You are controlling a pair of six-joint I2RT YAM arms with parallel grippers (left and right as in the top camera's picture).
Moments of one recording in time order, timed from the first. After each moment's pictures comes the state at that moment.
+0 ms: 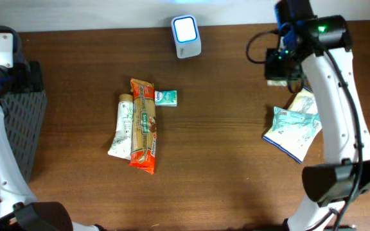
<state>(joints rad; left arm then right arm) 0.44 1.66 1.81 -1.01 0.12 0.37 0.11 1.91 2.12 -1.52 0.15 0.27</state>
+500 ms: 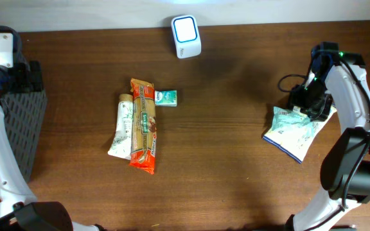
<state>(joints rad) 0.44 1.66 1.81 -1.01 0.12 0.37 -0.18 1.93 1.62 -1.28 -0.03 0.22</state>
